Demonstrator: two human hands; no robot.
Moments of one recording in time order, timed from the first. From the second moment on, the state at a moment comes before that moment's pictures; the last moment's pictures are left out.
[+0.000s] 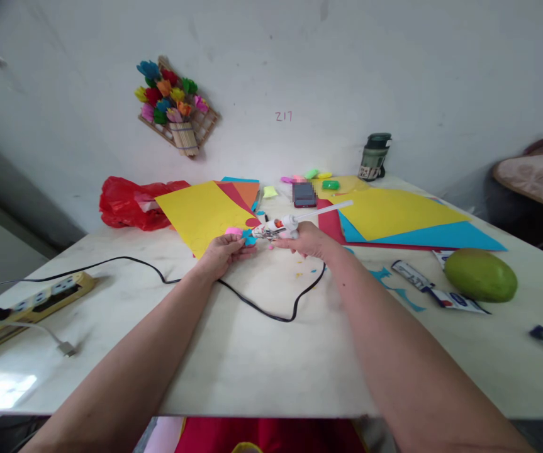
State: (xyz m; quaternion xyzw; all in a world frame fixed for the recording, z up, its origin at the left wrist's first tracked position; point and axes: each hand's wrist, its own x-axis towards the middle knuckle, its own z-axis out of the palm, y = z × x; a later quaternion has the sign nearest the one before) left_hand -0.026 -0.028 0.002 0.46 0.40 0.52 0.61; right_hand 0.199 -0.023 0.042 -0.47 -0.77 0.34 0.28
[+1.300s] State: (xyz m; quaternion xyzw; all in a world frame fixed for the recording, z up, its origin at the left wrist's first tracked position) left_hand -0.026 -0.028 0.002 0.46 0.39 0.52 0.61; right_hand 0.199 -0.022 0.041 -0.48 -0.76 0.32 0.28
